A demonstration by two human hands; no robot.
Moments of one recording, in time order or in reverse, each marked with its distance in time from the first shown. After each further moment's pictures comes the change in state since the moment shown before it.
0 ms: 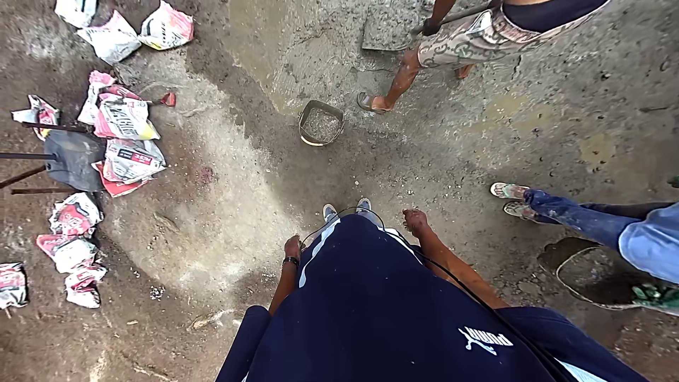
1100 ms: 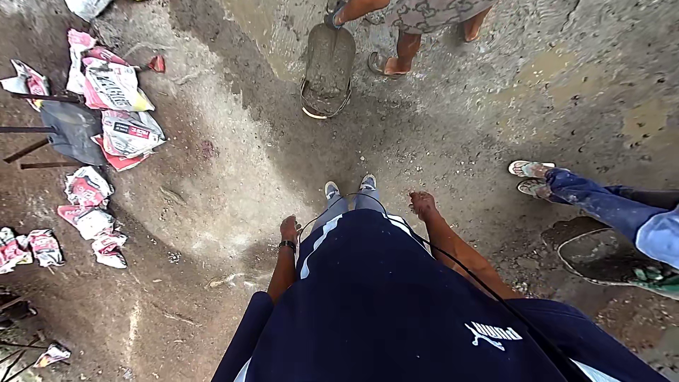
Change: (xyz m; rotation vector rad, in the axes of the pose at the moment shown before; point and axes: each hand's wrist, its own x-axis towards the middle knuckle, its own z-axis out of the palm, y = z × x) left_hand -0.012 0.025 -0.005 -0.088 0.058 -0.044; right_hand 0.022 -0.006 -0.009 0.009 -0.038 0.073
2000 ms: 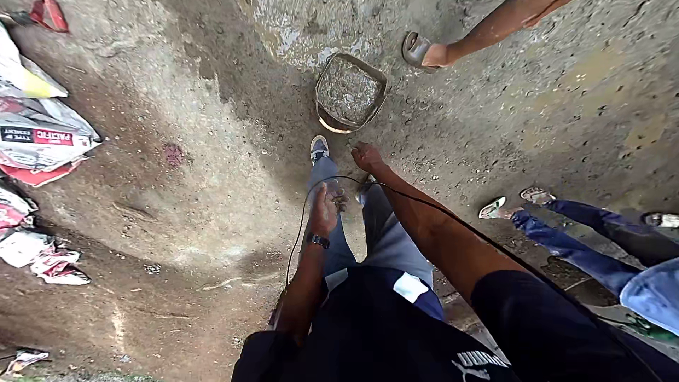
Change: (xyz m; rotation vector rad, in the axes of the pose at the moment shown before) left_hand 0.203 0.299 0.134 -0.408 -0.638 -0.052; right_hand 0.157 -0.433 0.343 -0.719 -0.191 -0.502
